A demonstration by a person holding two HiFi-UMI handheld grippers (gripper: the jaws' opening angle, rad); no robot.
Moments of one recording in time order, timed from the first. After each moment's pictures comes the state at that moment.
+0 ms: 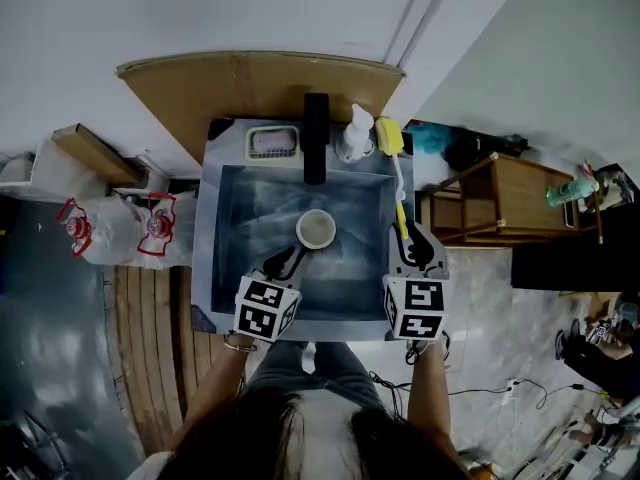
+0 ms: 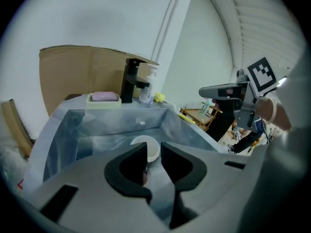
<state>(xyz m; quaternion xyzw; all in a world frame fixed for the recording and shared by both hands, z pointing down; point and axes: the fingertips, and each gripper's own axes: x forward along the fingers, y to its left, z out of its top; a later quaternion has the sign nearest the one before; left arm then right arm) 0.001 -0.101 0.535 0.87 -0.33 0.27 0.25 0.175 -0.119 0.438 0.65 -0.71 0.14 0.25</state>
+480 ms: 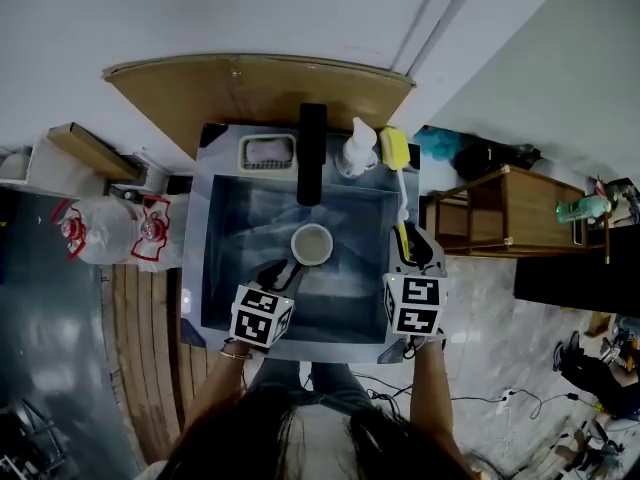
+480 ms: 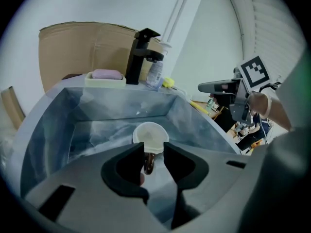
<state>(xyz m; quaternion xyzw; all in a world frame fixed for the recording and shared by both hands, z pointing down) 0.004 -0.112 0.590 0.84 -0.34 0.31 0.30 0.206 -0.161 0.498 0.64 -0.70 0.17 0.28</state>
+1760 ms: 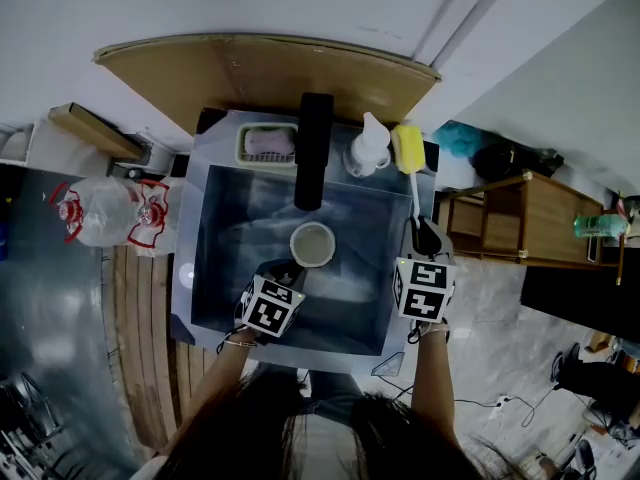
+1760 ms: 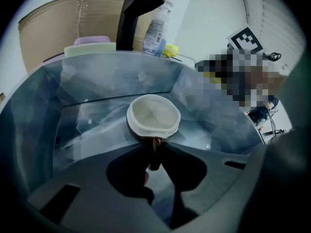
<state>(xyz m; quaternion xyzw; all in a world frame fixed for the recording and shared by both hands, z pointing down) 0.014 -0.104 0.671 0.80 -0.31 0.42 0.31 0.239 -0.194 0.564 0.63 -0.68 0.21 0.30</state>
